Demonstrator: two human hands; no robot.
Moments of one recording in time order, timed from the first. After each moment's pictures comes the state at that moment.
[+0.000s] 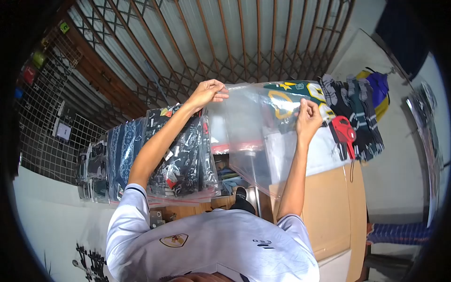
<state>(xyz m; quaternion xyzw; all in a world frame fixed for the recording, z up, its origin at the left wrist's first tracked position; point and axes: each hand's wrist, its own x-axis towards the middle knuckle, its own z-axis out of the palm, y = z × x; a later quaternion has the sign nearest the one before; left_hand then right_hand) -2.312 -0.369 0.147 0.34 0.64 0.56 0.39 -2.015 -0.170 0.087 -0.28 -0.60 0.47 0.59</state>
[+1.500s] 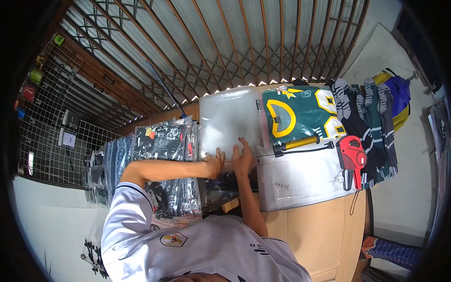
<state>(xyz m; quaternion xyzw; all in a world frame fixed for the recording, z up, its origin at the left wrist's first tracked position) -2.213 -0.367 -0.052 0.55 0.65 -0.47 0.23 -2.125 -0.272 -0.081 -0.33 -0.64 0.58 0.36</state>
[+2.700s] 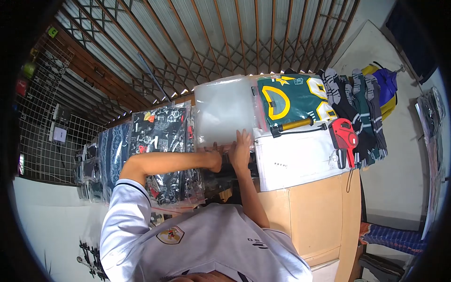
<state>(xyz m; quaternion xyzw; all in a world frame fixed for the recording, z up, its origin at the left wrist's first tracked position) -2.186 -0.384 -0.080 0.48 0.67 -0.44 0.36 -2.090 -0.305 -0.091 -0.31 -0.82 0.36 0.31</state>
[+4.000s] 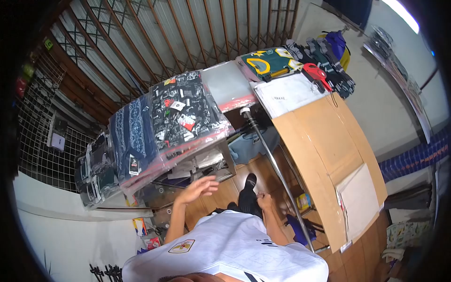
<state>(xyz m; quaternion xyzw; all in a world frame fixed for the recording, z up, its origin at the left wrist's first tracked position) -2.066 -0.826 0.005 0.29 0.55 0.44 0.65 -1.752 -0.689 -0.254 -0.61 -0.57 0.52 0.16</state>
